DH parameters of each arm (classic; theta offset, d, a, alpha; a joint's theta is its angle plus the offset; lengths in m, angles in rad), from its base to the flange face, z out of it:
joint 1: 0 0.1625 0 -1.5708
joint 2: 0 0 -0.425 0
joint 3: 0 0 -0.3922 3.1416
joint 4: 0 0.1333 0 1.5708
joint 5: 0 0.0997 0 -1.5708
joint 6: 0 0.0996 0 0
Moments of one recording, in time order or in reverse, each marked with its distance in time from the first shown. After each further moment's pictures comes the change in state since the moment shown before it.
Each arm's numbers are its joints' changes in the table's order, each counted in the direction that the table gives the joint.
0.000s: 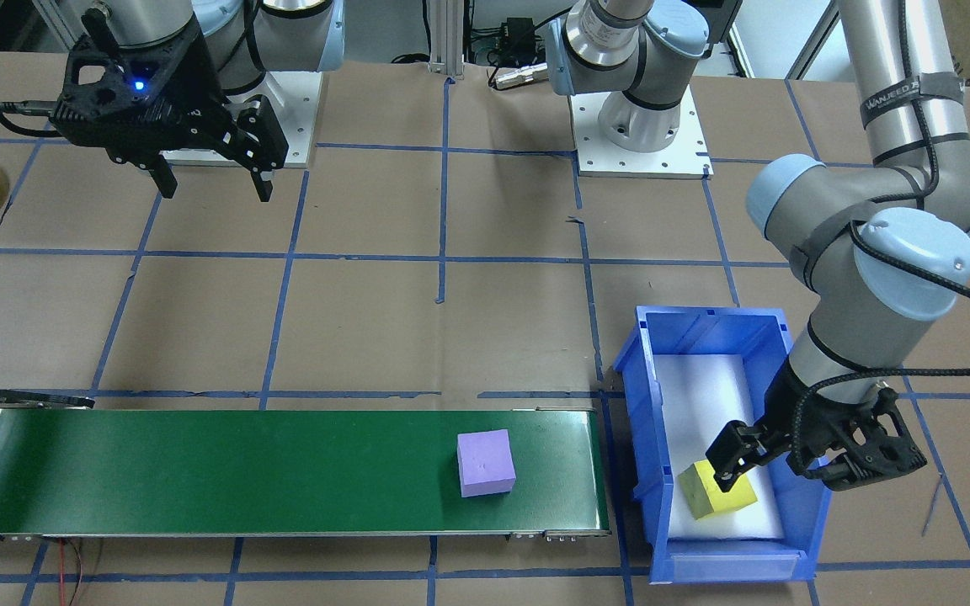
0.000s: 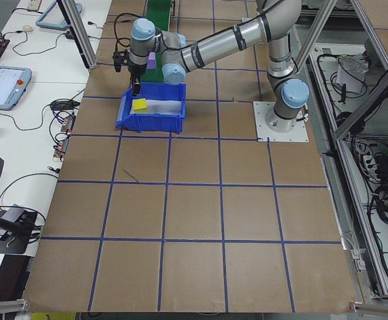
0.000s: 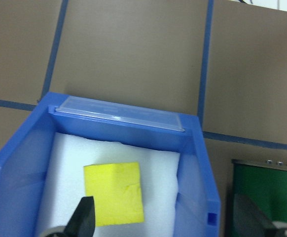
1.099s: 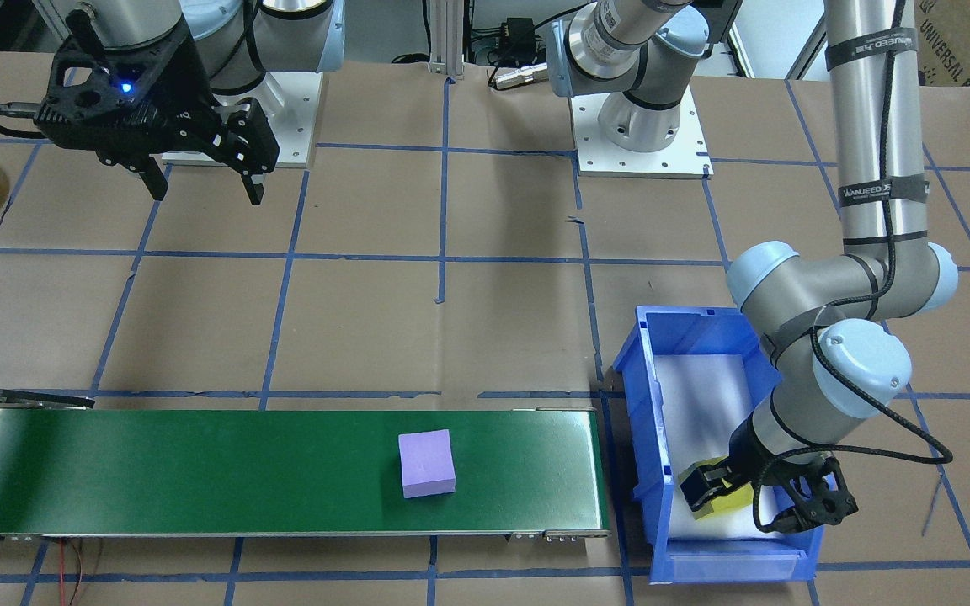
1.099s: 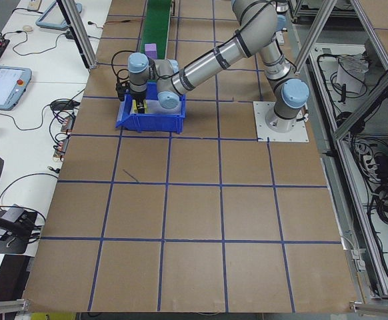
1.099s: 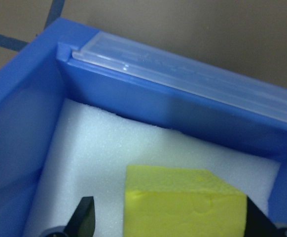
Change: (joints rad) left arm 0.014 0.156 0.025 0.048 -0.013 -0.047; right arm -0.015 -0.008 0.014 0.005 -0.002 -0.001
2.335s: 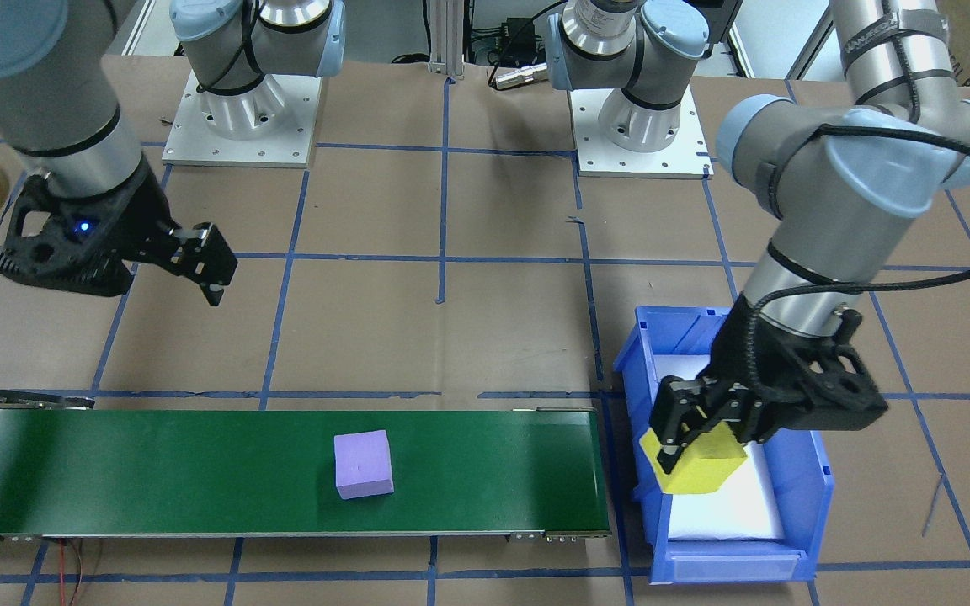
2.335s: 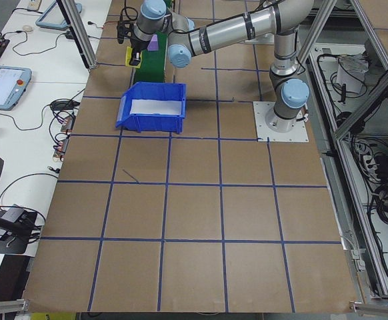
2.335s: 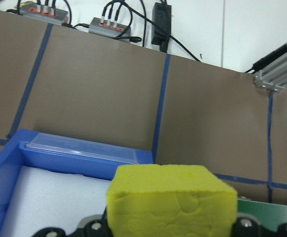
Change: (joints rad) left arm -0.147 -0.265 -0.002 0.024 -0.170 -0.035; right arm -0.109 -0.192 0.006 -0.147 -0.028 -0.023
